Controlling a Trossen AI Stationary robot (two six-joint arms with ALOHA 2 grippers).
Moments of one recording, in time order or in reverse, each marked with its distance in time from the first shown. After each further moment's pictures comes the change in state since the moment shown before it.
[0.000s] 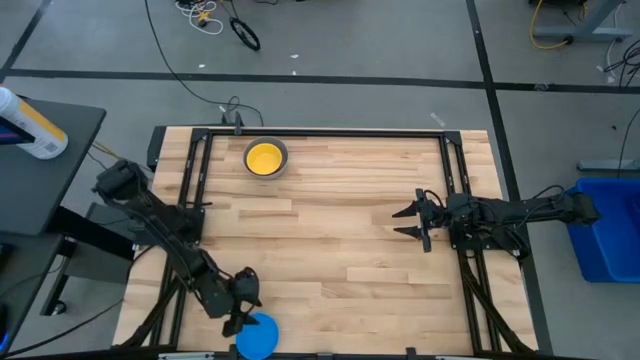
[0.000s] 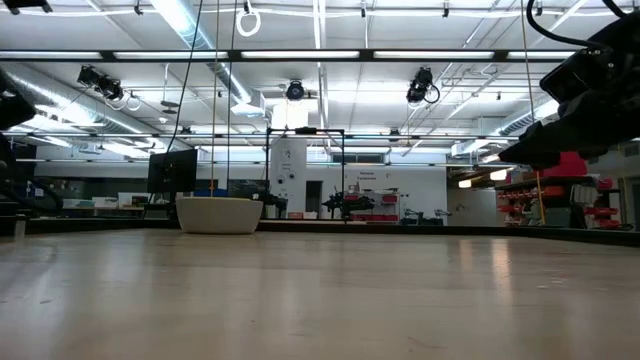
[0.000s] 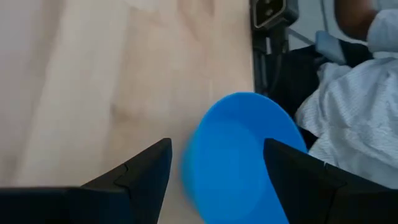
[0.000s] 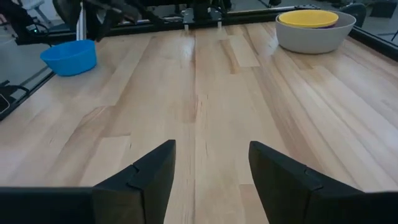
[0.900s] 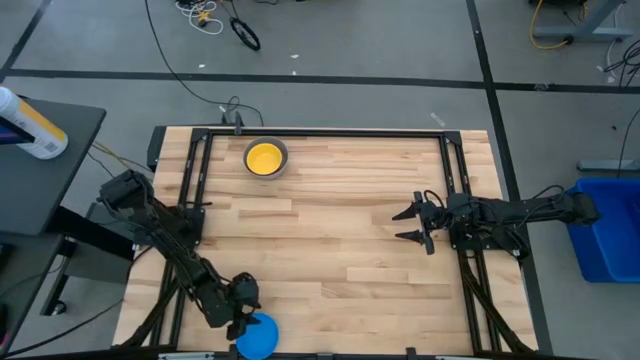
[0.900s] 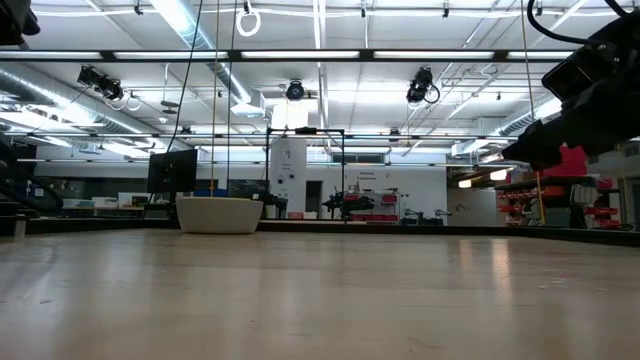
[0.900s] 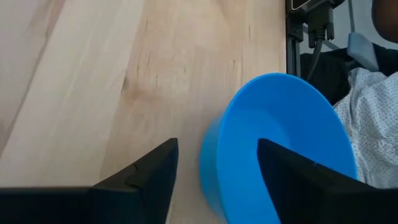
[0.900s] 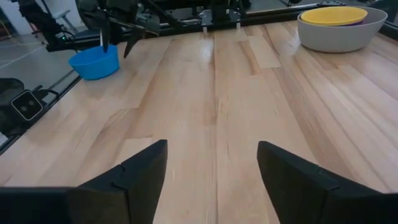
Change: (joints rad) left arm -0.052 0.114 -0.001 0.035 -0.083 -0.101; right arm 0.001 0.000 0.000 0.014 -0.078 0.033
